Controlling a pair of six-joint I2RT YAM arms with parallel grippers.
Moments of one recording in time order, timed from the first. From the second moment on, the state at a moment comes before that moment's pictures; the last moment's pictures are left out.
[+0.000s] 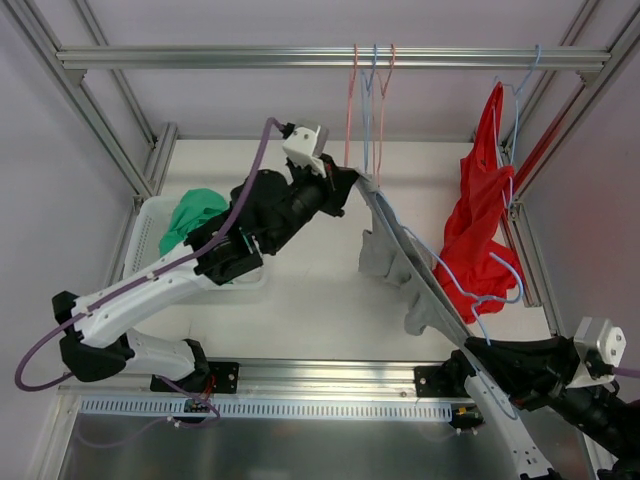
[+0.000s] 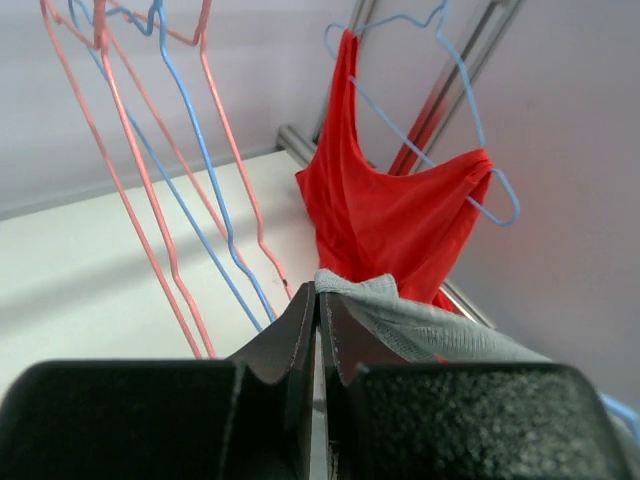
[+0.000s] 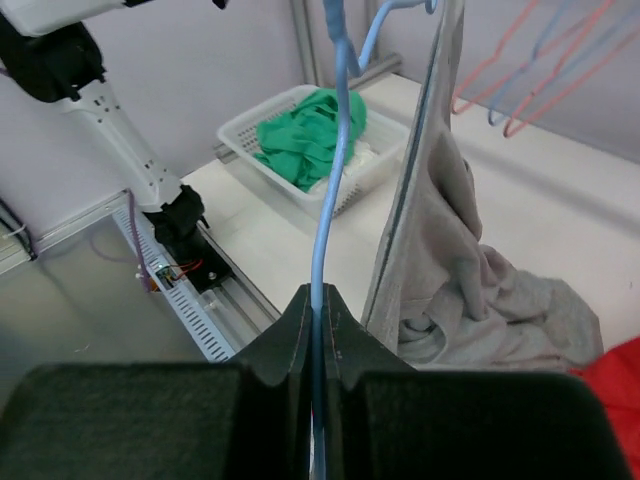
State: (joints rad) left arm -1.08 1.34 1.54 -0.18 -0.43 -0.27; right arm 0.21 0.35 1.59 -1.26 -0.64 0.14
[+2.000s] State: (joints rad) left arm -1.08 0.77 0.66 -0.26 -0.21 -0.41; right arm 0.28 1.28 1.69 -0.61 -0.19 0.23
